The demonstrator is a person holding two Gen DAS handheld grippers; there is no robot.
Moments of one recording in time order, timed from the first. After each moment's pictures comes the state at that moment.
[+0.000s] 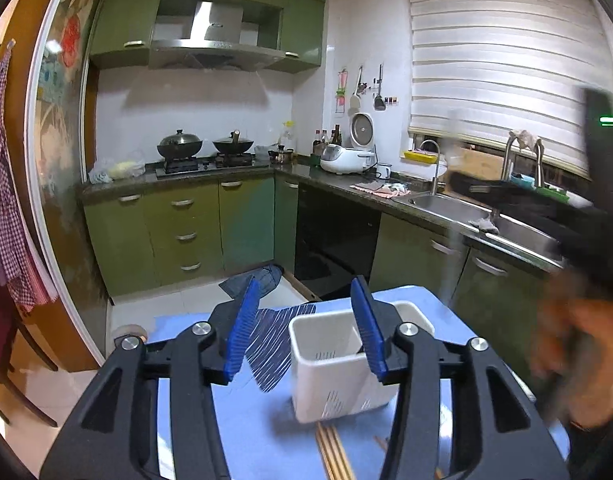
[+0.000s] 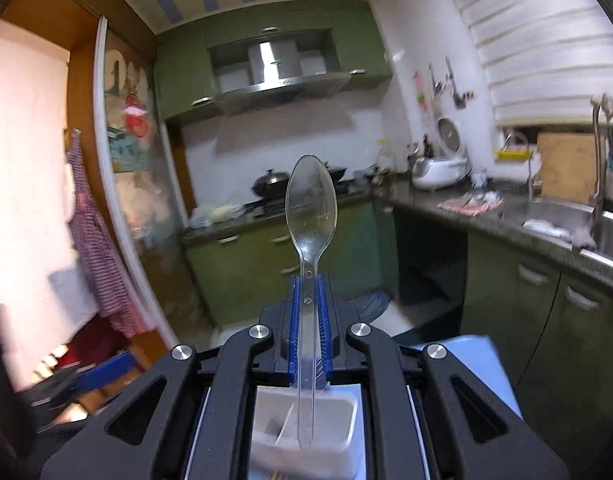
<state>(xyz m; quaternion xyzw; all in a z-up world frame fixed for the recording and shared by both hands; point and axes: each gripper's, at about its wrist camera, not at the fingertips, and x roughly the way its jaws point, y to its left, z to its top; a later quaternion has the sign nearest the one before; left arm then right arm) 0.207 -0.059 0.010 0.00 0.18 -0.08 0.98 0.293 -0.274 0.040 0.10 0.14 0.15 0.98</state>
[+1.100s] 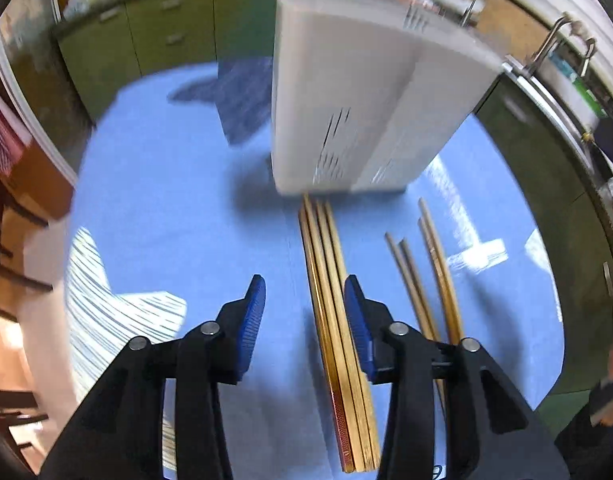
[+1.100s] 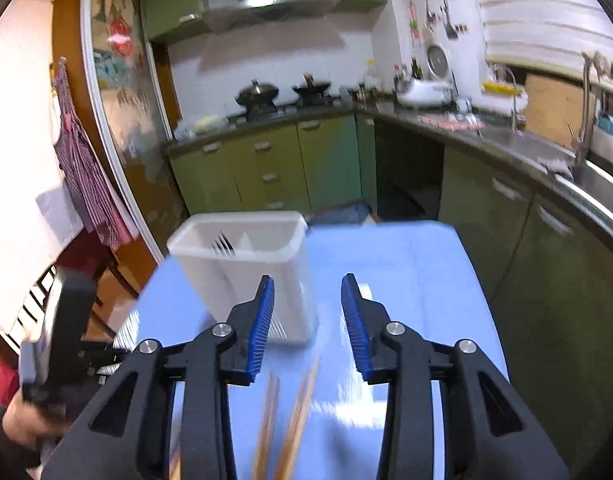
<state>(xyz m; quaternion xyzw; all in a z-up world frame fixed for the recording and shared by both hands) 0.233 -0.074 -0.137 -0.02 0.54 -0.08 0.84 0.205 -0.316 -0.071 0.05 0.30 0.14 0.94</state>
